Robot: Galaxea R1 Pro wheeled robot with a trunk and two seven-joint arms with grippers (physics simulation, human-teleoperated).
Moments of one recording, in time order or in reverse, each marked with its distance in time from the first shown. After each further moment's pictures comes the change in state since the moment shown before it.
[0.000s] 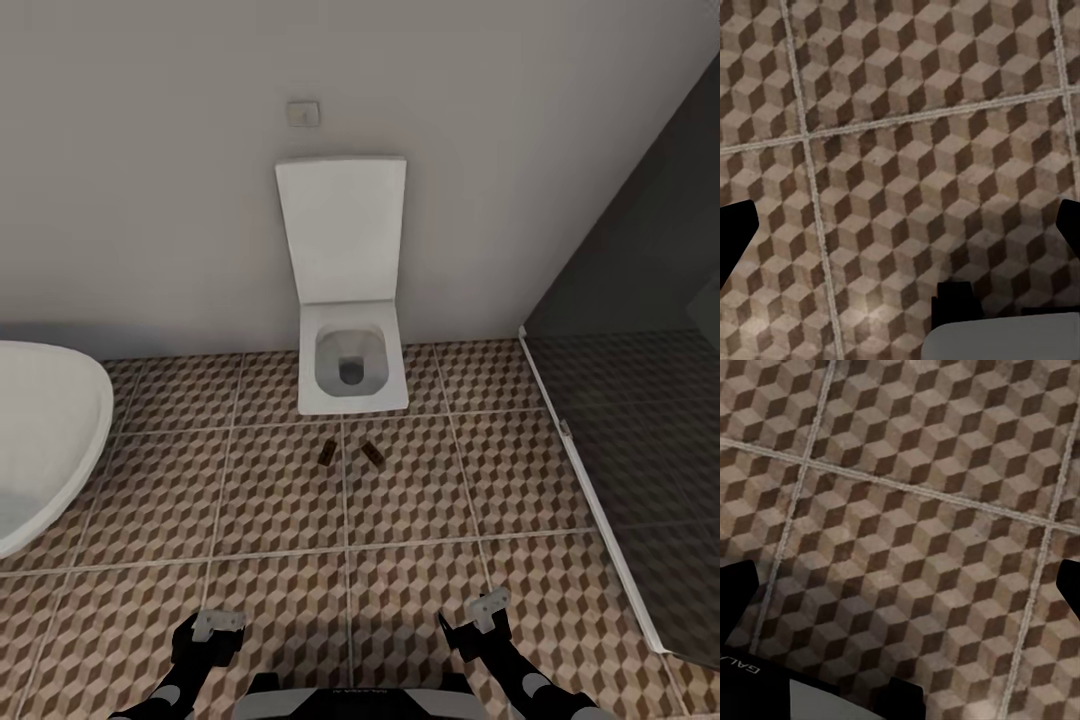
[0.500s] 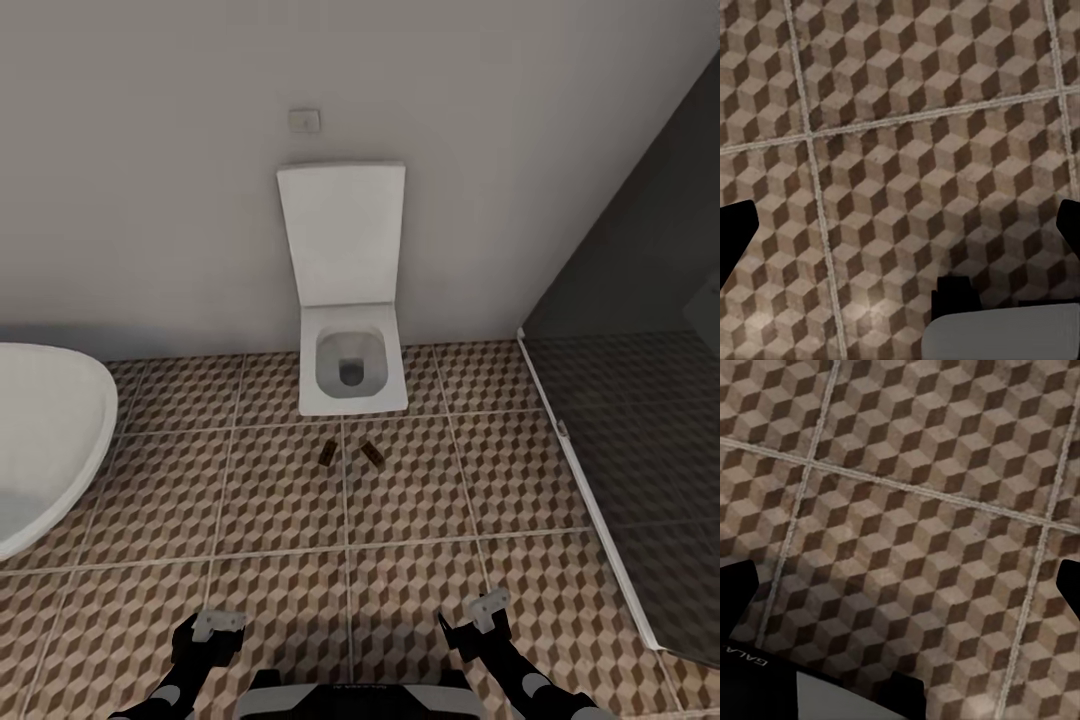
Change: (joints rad) left arm 0.000 0.000 0.000 0.000 0.000 0.000 0.000; right arm 0.000 0.000 0.000 0.000 0.000 0.001 0.000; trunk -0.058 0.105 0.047
